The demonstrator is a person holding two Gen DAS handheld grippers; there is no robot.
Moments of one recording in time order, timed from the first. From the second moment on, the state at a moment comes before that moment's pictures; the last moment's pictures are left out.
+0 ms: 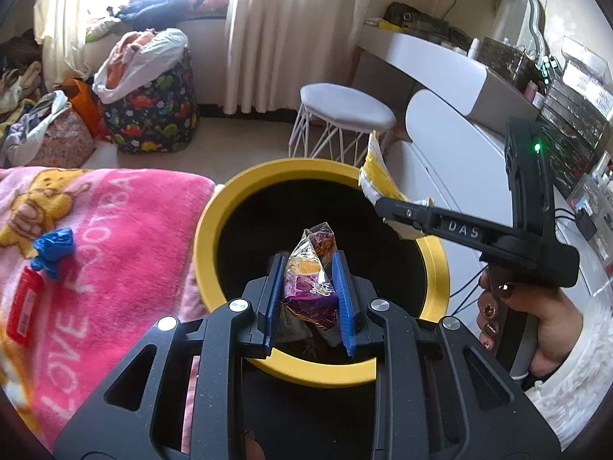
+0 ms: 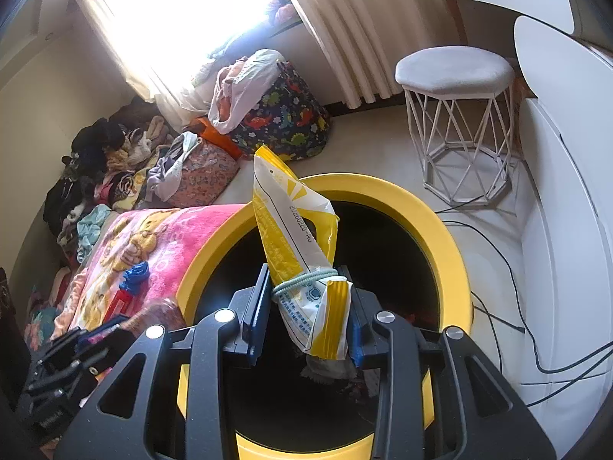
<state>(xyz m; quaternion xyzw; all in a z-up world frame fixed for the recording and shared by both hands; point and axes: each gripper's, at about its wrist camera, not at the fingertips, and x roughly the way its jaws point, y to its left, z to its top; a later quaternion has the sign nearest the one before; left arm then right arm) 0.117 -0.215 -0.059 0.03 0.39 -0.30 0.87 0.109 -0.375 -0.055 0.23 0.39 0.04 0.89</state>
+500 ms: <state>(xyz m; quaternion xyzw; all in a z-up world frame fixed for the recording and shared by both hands) 0.126 -0.231 -0.081 0.03 0.42 -0.30 0.85 0.108 -0.383 -0.059 0.24 0.39 0.02 0.89</state>
